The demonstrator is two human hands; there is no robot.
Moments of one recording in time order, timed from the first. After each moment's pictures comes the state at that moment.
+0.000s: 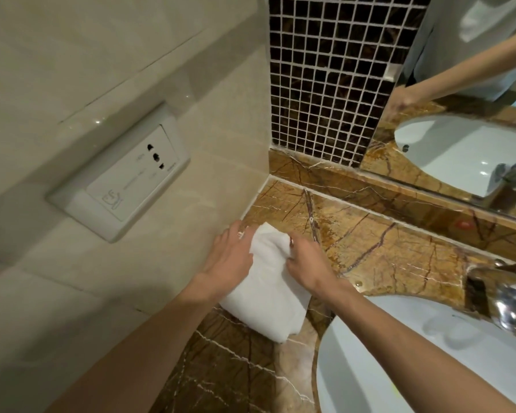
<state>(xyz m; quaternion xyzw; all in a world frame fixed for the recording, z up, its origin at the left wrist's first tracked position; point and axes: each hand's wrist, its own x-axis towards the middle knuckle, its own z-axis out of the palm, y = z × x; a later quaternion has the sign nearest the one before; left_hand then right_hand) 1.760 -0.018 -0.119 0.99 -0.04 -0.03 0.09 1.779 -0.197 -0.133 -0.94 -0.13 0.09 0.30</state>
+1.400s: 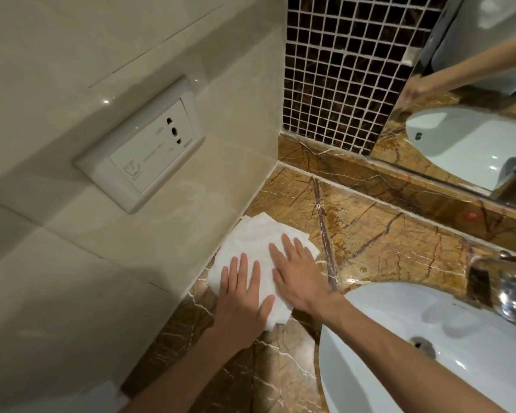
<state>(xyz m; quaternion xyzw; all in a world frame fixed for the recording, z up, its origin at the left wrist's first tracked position) 1.645 -0.041 -0.177 1.00 -0.04 -0.03 0.04 1.732 -0.186 -0.165 -0.95 -0.26 0.15 0.12</state>
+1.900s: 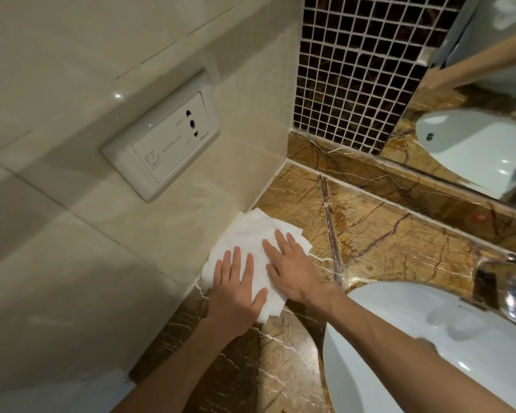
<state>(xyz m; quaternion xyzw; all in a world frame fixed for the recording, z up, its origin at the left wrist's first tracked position) 1.639 -0.016 -0.186 0.99 -0.04 0.04 0.08 1.733 -0.164 -0.170 -0.93 -0.28 0.17 0.14</state>
